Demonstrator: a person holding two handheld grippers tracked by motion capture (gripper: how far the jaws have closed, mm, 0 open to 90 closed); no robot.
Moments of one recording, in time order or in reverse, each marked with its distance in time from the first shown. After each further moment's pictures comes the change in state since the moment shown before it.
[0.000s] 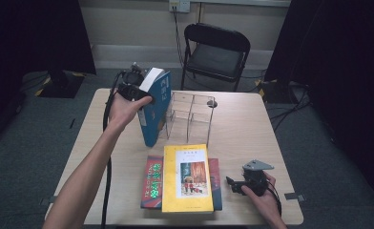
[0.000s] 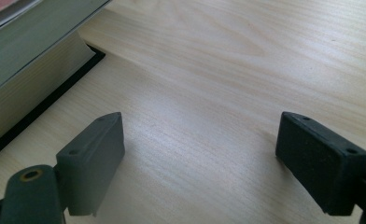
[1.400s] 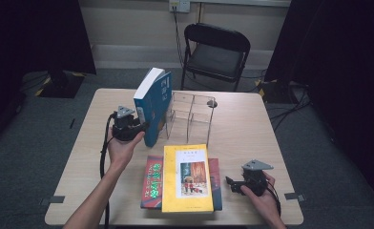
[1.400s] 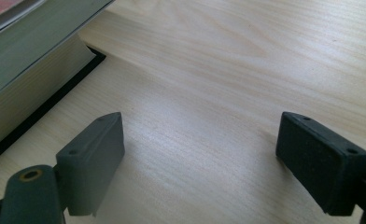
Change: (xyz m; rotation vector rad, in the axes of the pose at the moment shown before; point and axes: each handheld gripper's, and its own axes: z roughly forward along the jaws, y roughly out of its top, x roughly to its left) left arm 0.001 -0.121 0.036 -0.362 -0.023 -0.038; right arm 0.002 0.001 0.001 0.000 -0.004 0.004
